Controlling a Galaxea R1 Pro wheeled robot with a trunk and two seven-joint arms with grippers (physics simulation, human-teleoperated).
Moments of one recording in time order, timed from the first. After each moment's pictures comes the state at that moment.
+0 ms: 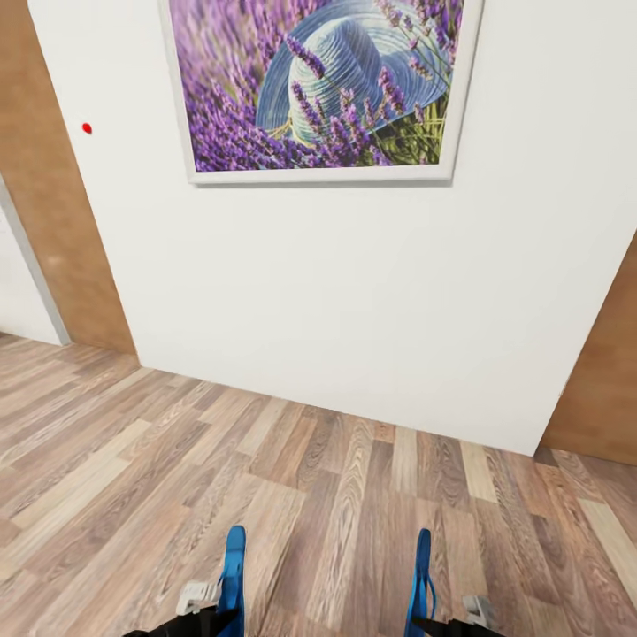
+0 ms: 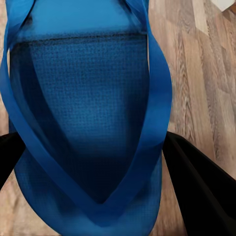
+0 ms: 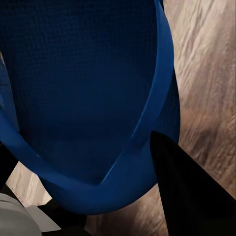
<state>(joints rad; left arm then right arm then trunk) -0.35 0.15 -0.12 -0.36 0.32 0.04 -0.73 -0.43 -0.22 -0.28 -0.13 -0.03 0.12 1.04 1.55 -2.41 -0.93</state>
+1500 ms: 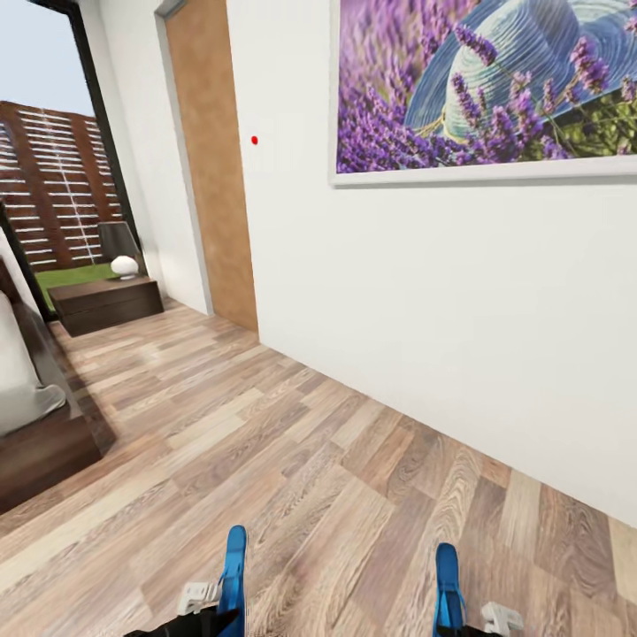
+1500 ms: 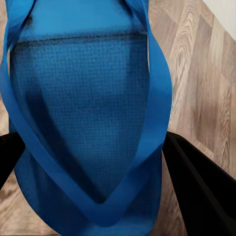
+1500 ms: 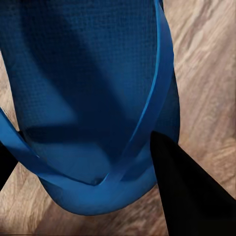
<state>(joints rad) -0.35 0.15 -0.12 -0.36 0.32 0.04 -0.73 -0.43 -0.22 -0.28 -0.13 -0.02 0.12 0.61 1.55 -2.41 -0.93</state>
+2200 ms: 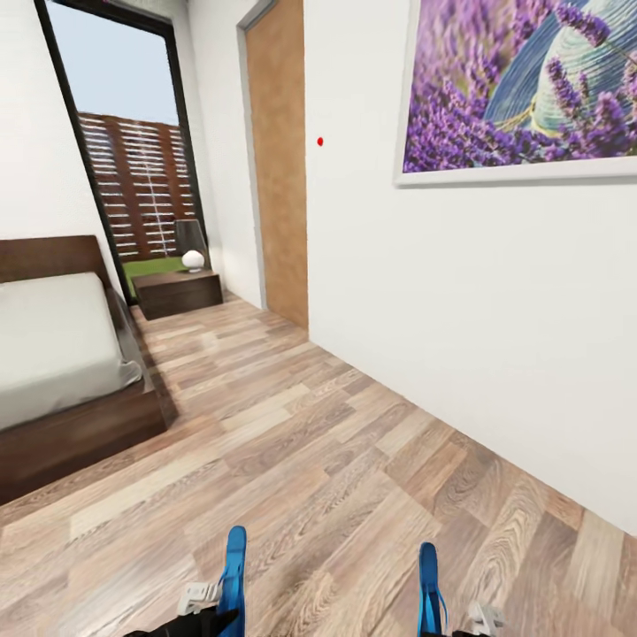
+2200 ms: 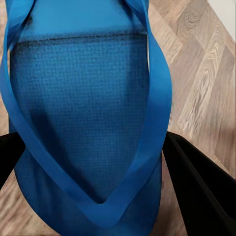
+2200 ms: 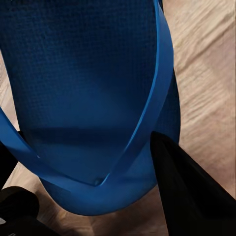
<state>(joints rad) -0.35 0.15 -0.12 -0.36 0.32 0.04 -0.73 -0.43 -0.22 -0.28 -0.13 0.06 0.12 0.85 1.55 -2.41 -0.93</state>
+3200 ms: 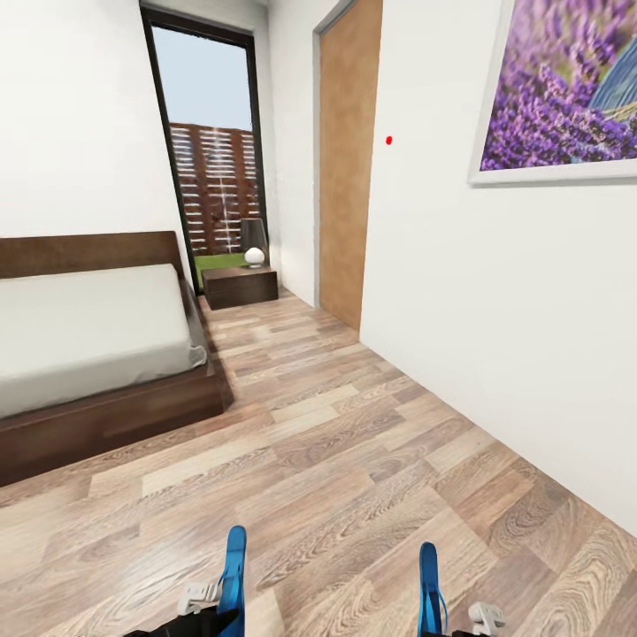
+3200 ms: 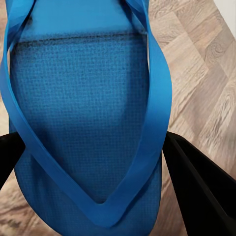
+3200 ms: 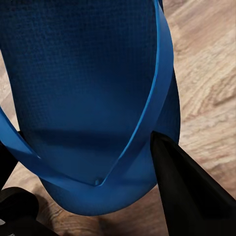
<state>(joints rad) -0.35 0.15 -0.12 -0.36 0.32 0.04 -0.73 -0.43 -0.22 -0.28 -0.13 0.05 0.12 0.84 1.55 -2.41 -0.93</state>
